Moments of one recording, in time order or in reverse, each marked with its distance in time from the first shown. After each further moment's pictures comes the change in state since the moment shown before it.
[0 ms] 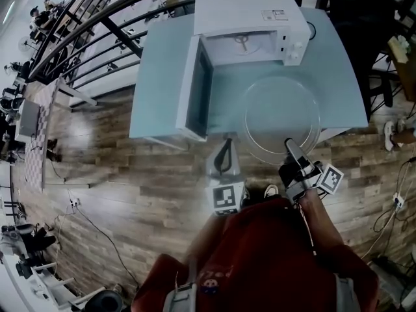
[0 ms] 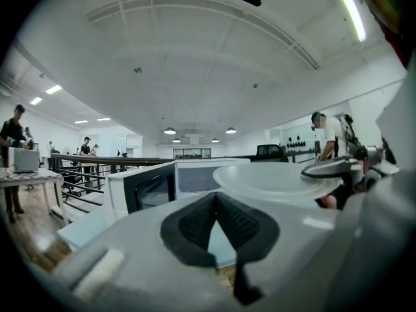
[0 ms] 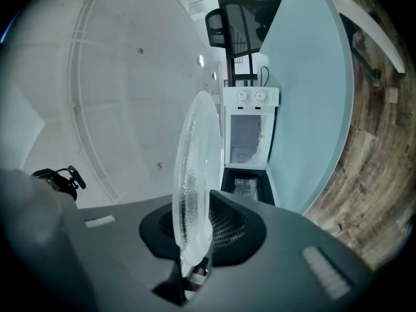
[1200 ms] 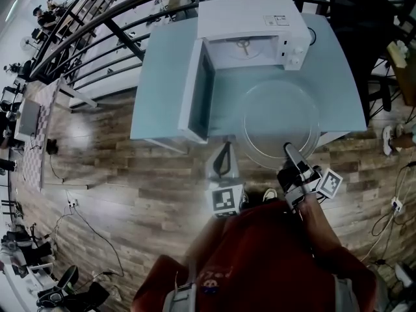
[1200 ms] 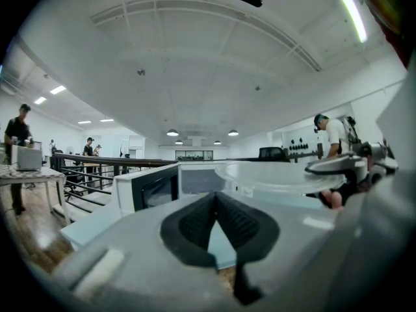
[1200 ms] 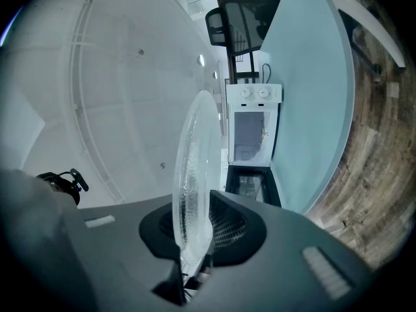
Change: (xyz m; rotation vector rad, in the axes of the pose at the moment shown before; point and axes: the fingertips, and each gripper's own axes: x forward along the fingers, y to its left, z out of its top) left arm -0.009 0.007 0.002 -0.034 -0.015 0.027; right arm 0.000 0.012 -0.010 0.005 0.008 0.022
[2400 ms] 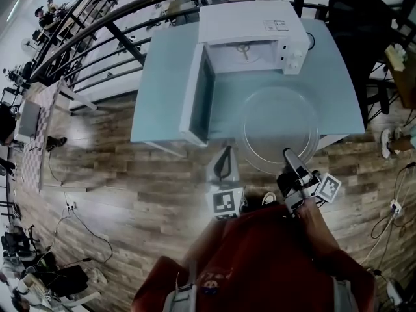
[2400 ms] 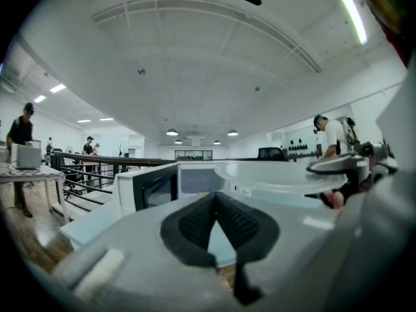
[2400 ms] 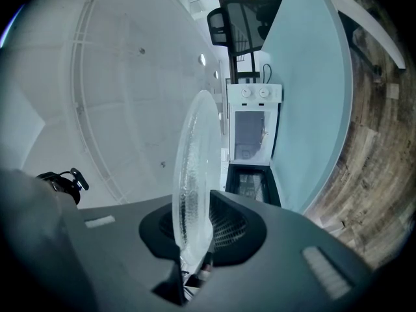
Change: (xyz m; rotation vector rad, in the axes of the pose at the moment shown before) left arm -0.008 -0.001 0.000 0.021 0.001 -0.014; right arm -0.006 0.008 -0.010 0.002 0.004 0.001
